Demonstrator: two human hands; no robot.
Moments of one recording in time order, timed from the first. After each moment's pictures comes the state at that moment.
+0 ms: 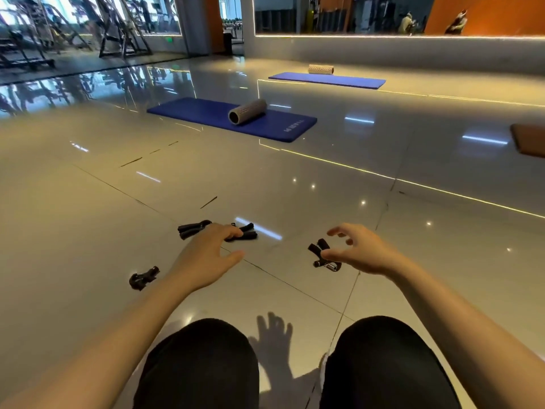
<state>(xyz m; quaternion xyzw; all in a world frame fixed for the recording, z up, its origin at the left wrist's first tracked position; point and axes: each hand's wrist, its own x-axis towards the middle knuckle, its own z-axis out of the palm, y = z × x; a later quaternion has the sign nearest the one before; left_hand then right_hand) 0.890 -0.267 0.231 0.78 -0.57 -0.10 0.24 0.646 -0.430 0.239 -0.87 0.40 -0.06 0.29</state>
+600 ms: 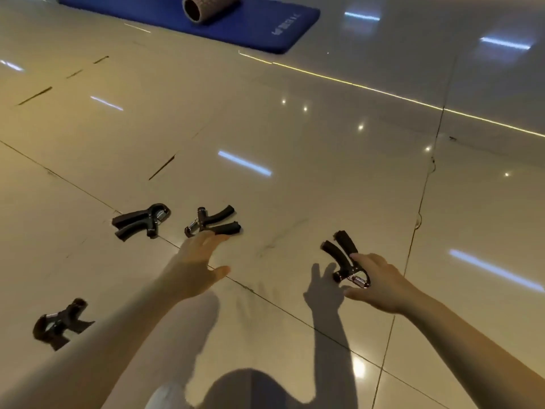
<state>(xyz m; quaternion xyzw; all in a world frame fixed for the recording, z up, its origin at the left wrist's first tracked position) 1.062 -0.518 0.015 0.80 -0.54 -0.24 0.07 0.749 -0.659 0.000 -0.78 0.51 0.16 0.31</state>
